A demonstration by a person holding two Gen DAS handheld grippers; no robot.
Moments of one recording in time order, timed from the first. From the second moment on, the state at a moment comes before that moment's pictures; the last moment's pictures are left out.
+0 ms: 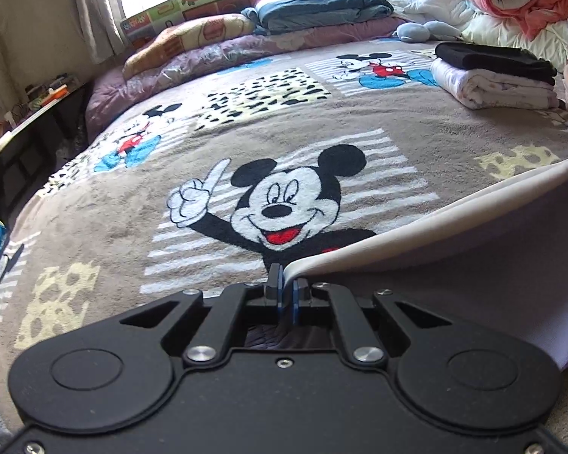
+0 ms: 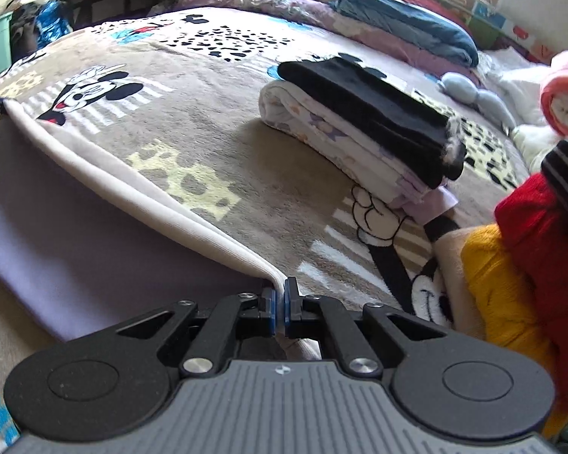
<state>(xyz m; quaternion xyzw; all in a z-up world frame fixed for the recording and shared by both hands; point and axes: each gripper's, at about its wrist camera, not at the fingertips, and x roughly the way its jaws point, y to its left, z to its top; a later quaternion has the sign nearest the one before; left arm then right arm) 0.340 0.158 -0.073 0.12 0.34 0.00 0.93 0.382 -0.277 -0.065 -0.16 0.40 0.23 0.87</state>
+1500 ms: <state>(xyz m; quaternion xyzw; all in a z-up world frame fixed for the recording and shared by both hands) 0.224 0.033 -0.090 0.16 0.28 -0.26 0.91 0.315 -0.327 -0.119 0.08 0.37 0.07 0.92</state>
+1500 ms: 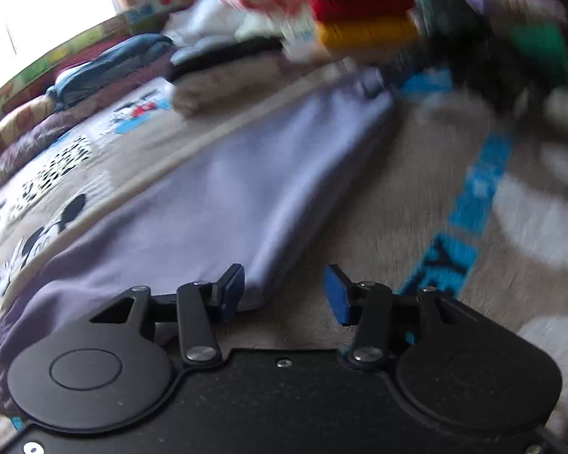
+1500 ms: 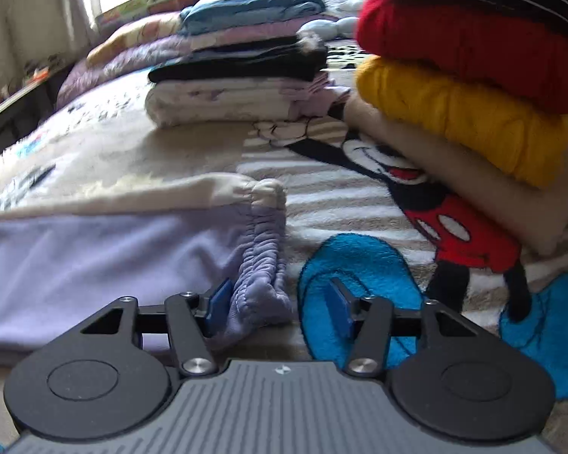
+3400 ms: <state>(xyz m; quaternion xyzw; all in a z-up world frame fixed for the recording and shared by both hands) 0.300 0.170 -0.094 -0.14 0.29 -0.01 0.95 0.291 -0.354 -0.172 0.48 0.25 0.05 0.84</state>
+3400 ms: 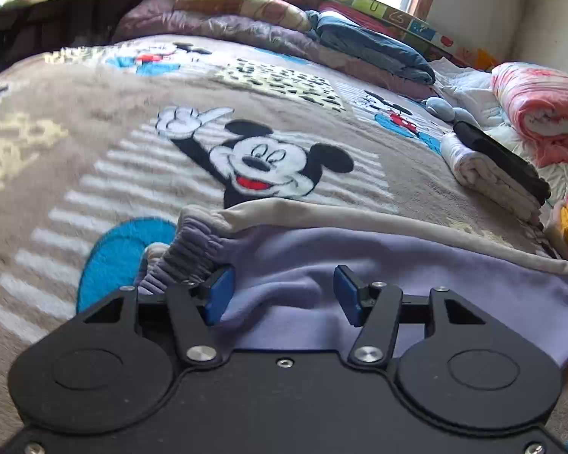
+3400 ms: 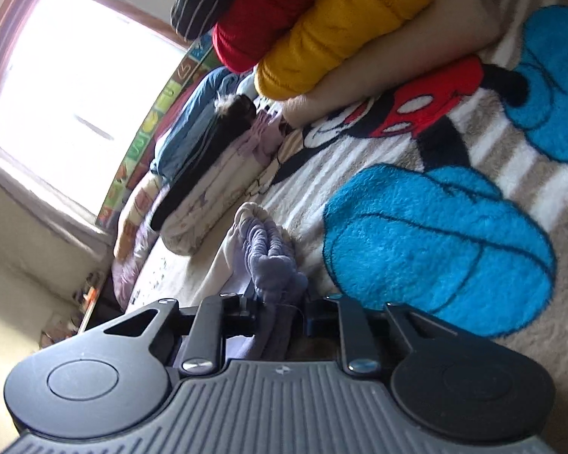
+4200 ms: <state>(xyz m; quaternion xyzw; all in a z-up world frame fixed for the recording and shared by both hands) 0.305 0.183 -0.083 -0.23 0.26 -0.04 0.94 0.295 -0.353 -0.146 0.45 0.24 0.08 0.86</state>
